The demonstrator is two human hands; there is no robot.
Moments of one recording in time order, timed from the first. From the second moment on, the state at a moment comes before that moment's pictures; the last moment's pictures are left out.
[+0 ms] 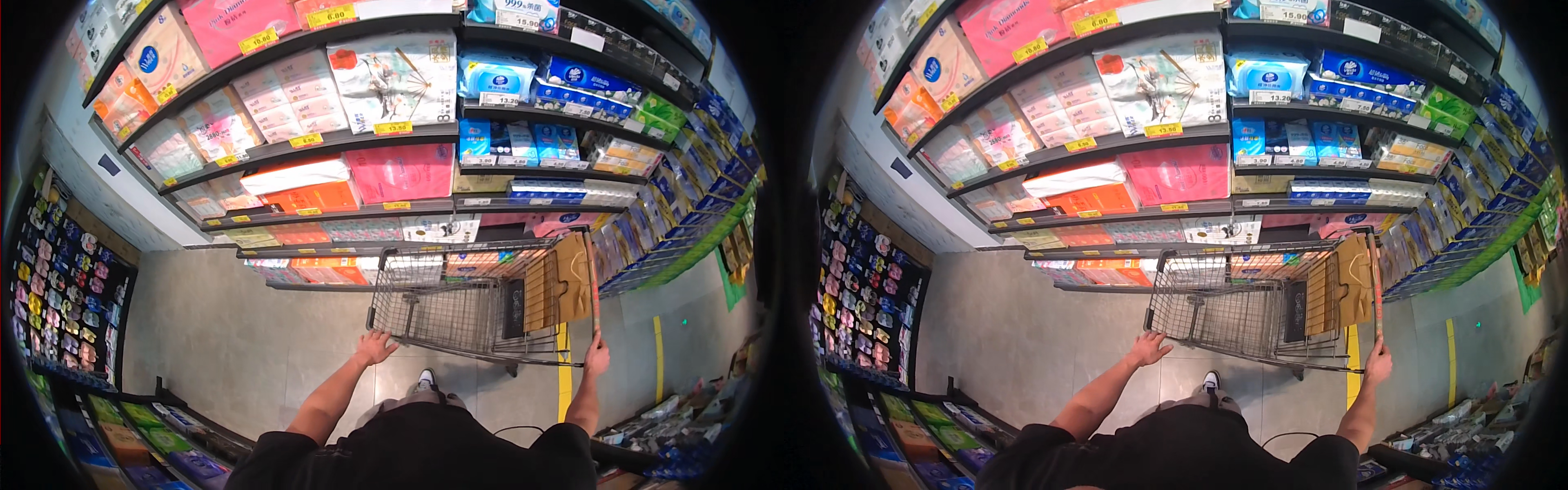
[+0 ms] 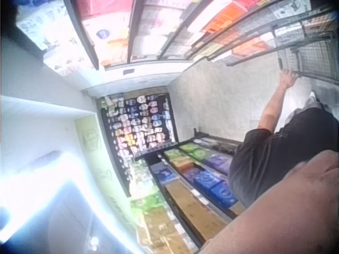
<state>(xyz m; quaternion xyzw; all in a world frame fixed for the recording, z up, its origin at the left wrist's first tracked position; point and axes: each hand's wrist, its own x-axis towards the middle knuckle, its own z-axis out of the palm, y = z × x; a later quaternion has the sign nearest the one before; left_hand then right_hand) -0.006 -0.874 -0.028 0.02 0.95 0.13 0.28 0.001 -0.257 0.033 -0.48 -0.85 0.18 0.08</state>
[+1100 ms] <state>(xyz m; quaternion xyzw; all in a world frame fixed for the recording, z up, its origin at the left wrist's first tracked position) 0.299 -1.147 -0.119 -0.44 0.61 0.58 0.30 0.078 -0.551 0.019 -0.38 -0.91 0.14 0.05</state>
